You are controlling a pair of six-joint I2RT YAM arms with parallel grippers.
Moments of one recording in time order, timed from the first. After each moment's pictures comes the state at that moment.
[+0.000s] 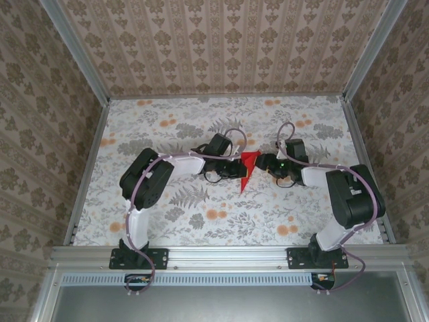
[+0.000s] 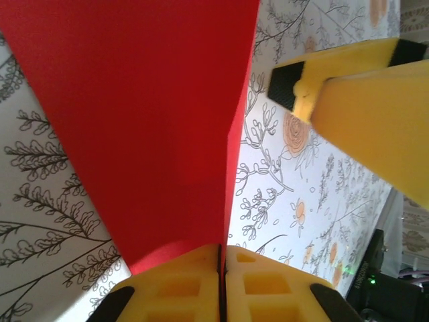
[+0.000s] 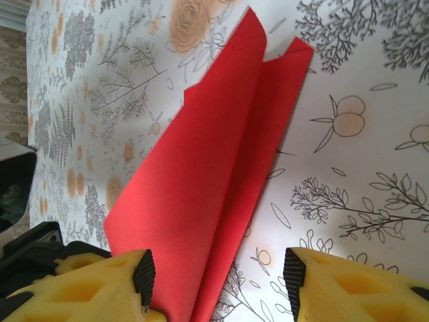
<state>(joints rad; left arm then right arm) -0.76 2.02 1.21 -0.06 0.65 -0.66 0.17 1.65 0.66 0.20 -0.53 0.67</state>
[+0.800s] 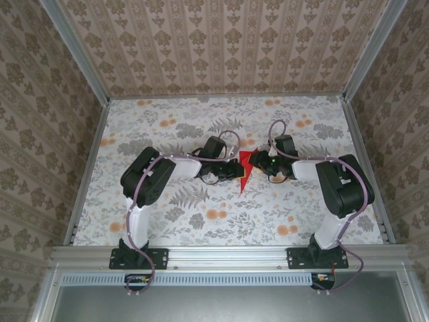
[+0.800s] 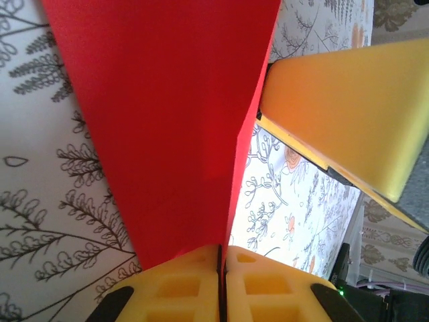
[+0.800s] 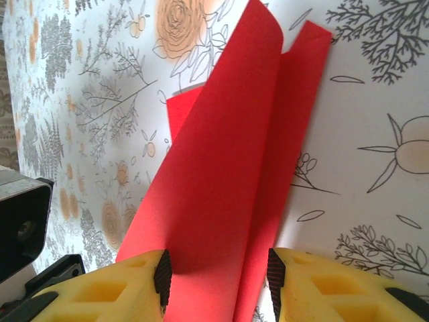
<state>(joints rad) -0.72 2.05 1.13 0.13 0.71 -0.79 0.24 1.76 0.78 0.16 -0.47 0.76</state>
